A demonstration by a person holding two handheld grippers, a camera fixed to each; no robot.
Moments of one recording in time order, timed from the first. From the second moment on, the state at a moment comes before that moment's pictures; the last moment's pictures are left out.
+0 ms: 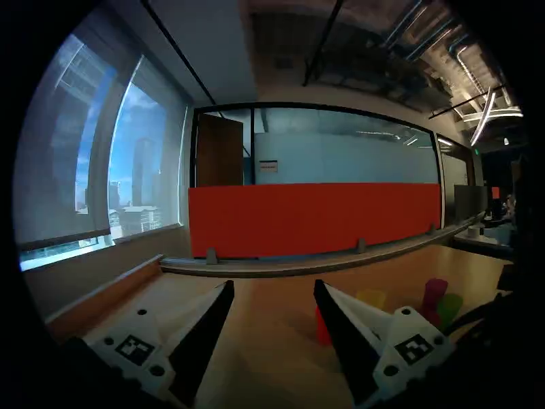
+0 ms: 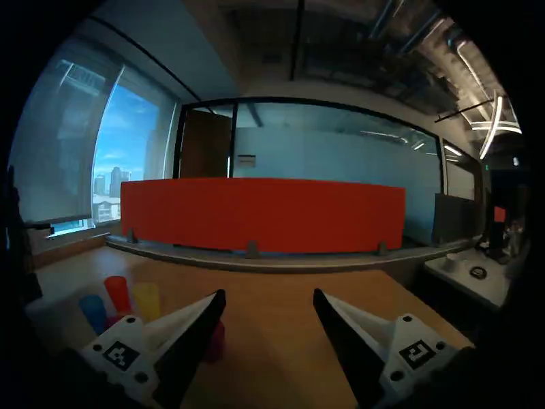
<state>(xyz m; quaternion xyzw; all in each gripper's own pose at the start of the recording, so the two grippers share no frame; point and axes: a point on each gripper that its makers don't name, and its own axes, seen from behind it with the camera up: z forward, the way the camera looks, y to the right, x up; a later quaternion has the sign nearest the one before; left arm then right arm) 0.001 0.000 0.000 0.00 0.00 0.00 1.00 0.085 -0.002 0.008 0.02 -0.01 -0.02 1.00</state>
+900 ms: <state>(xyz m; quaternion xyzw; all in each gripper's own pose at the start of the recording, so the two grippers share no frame) 0.086 0.013 0.011 -0.10 0.00 -0.01 1.00 0.159 -0.037 0.008 0.11 -0.03 0.01 0.99</state>
